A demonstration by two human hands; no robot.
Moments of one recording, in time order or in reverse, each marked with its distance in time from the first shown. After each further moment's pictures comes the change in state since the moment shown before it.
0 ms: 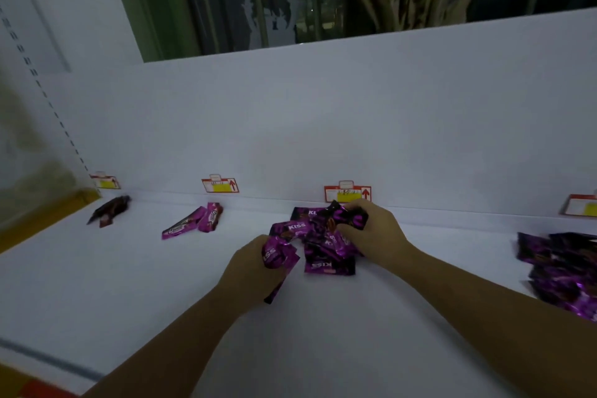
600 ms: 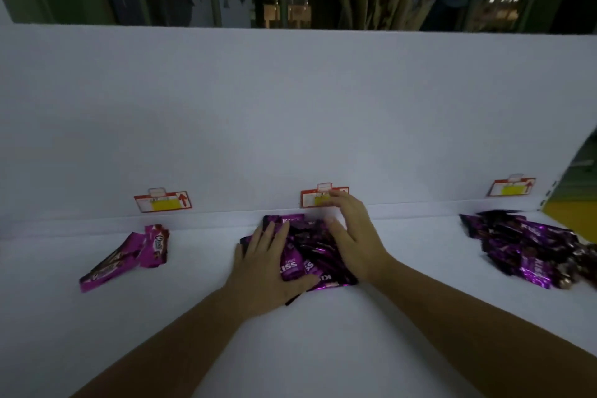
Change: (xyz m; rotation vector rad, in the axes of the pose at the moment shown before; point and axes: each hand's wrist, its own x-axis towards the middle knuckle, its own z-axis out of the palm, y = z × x) left_hand 0.079 -0.031 0.030 0.282 -0.222 0.432; right_hand 0.003 -0.010 0.043 -0.198 0.269 -0.129
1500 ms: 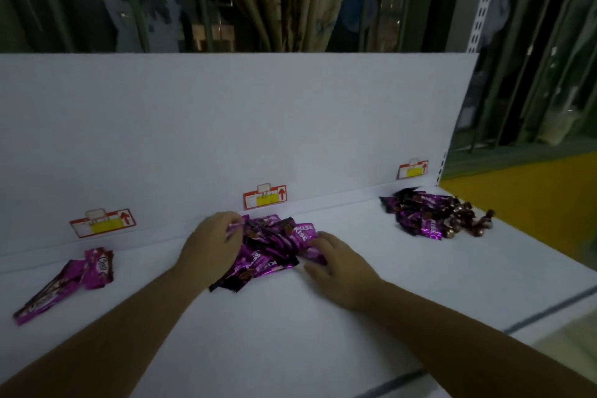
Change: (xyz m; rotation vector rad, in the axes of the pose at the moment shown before) left_hand -0.005 0.024 -0.048 -0.317 0.279 0.149; right_hand -0.096 -0.011 -0.048 -0.384 -0.137 0.161
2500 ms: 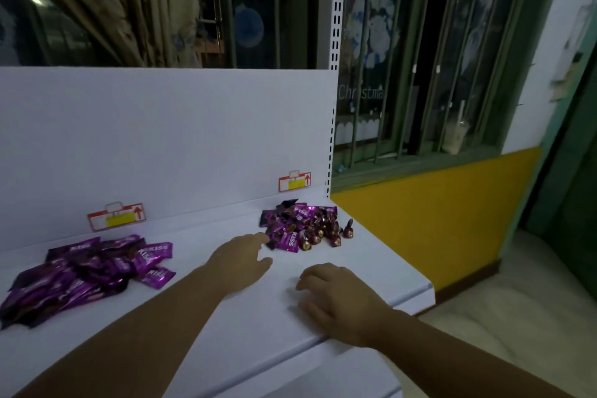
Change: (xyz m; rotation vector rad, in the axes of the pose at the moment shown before) left_hand 0.018 0.231 0.184 0.197 -0.379 0.140; right_hand -0.135 0.183 -0.149 -0.230 -0.063 -0.213
